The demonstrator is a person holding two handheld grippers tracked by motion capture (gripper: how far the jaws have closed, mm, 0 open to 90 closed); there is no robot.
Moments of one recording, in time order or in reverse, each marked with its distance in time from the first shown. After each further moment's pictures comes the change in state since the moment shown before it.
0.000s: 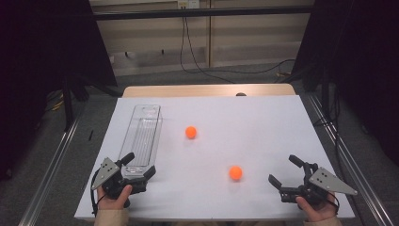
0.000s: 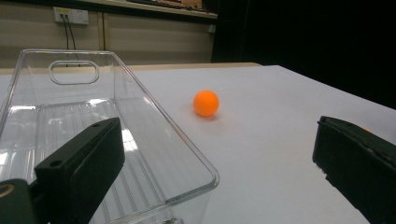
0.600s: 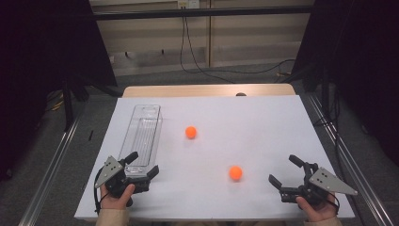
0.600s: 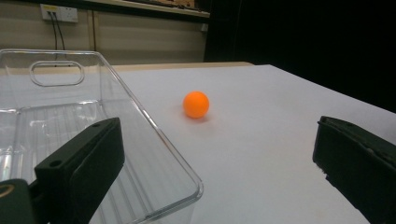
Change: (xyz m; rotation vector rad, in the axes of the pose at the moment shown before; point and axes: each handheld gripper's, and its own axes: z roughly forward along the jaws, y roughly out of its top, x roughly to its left) left arm -0.005 0.002 0.007 0.009 -0.033 -0.004; right arm 0.000 0.000 0.000 -0.001 0.001 -0.006
